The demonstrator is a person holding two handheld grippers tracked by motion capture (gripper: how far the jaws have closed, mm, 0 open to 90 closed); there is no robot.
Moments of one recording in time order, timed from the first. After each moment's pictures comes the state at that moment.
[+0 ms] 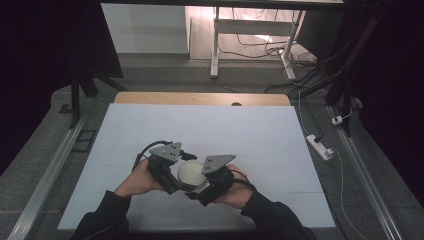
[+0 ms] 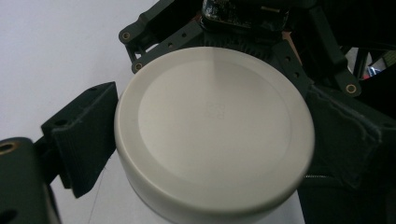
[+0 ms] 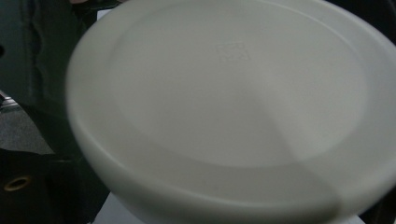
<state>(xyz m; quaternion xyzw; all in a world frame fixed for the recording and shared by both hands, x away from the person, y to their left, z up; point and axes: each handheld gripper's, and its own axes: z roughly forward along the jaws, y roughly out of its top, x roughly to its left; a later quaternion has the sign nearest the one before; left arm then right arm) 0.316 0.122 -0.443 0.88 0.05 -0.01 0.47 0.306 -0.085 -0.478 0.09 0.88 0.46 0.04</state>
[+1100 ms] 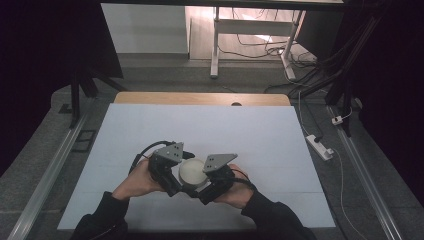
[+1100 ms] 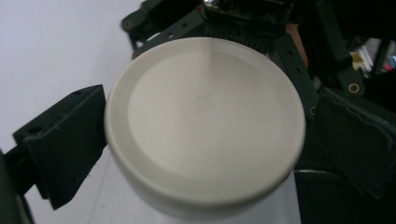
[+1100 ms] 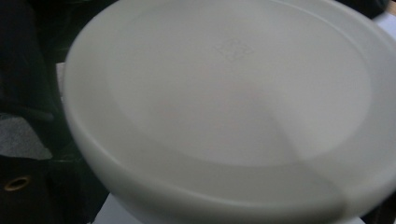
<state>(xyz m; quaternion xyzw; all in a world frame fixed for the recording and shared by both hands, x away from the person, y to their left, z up) 0.308 0.116 -0.432 0.90 0.07 0.01 0.43 0.307 -0.087 -0.476 0.10 0.88 0.47 0.04</state>
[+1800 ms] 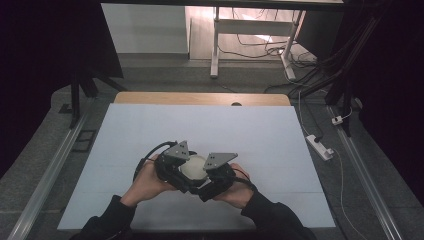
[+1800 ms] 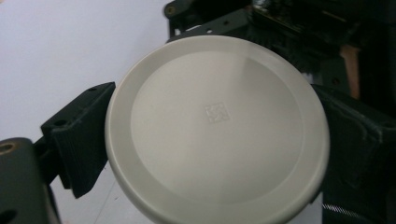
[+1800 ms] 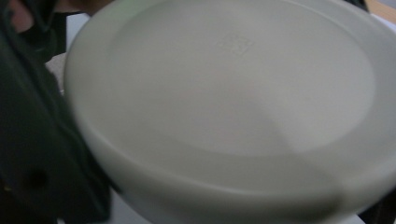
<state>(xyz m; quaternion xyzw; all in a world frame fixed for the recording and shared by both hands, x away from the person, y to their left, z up) 0.303 0.097 -0.434 0.89 0.18 0.06 0.41 0.310 -0.088 -0.475 0.13 0.88 0.46 0.07</state>
